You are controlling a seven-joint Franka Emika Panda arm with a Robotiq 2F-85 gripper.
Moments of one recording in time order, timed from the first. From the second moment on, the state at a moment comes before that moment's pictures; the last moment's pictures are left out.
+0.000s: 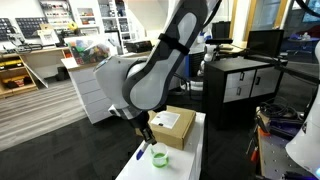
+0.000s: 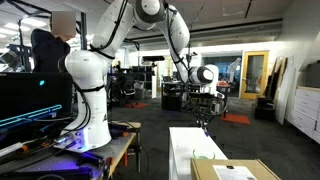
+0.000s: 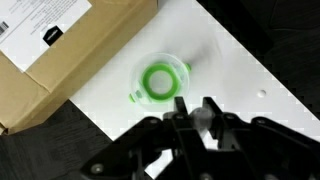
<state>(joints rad) 0.23 0.52 0.15 -1.98 -0.31 2.24 -0.24</state>
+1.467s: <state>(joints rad) 0.34 0.73 0.12 -2.08 -0.29 2.77 -0.05</state>
